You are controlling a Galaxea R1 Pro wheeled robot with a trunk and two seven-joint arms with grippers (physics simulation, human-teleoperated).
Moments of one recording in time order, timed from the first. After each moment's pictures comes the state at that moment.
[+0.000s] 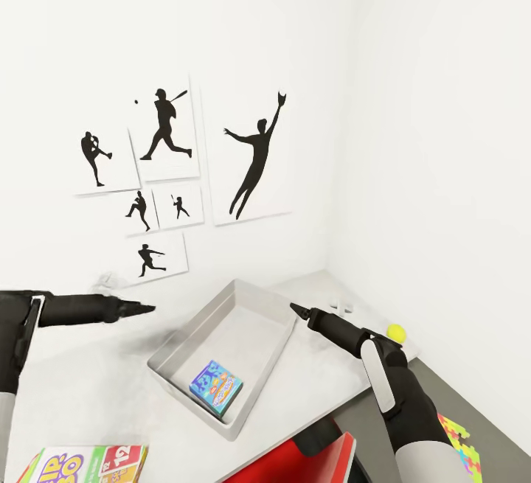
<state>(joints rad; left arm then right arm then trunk) -0.68 0.34 0.35 -1.22 -0.45 0.89 -1.56 -0.50 0.10 -0.13 -1.14 -0.34 0.60 0.46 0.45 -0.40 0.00</state>
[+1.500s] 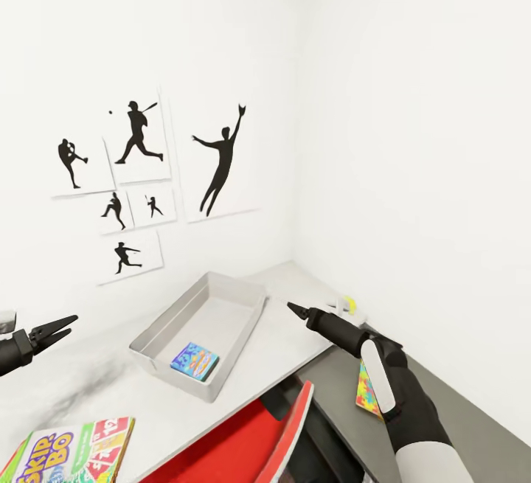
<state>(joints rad) -0.53 0.36 0.95 -1.07 -0.30 0.89 -1.56 -0.50 0.10 -0.13 -1.15 -0.34 0.60 0.53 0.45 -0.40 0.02</state>
